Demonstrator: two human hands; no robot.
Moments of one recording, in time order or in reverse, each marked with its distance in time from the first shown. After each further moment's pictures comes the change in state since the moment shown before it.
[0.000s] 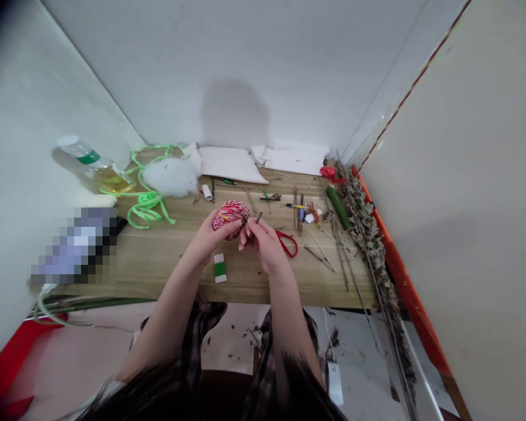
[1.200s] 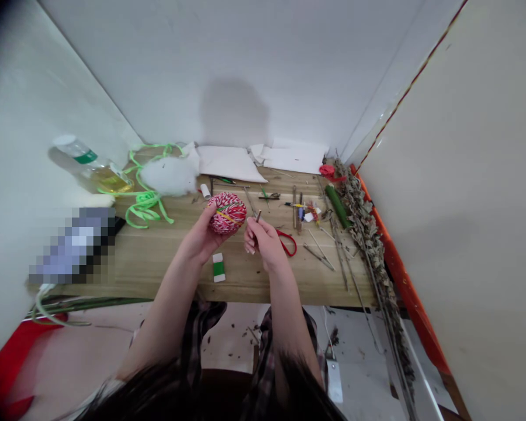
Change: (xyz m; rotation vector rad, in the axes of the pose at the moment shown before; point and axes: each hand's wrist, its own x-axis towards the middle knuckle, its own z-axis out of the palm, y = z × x) left_hand 0.005 0.010 0.002 -0.603 0.008 -0.247; right_hand -0.001 -0.003 -0.001 -0.085 0.043 0.012
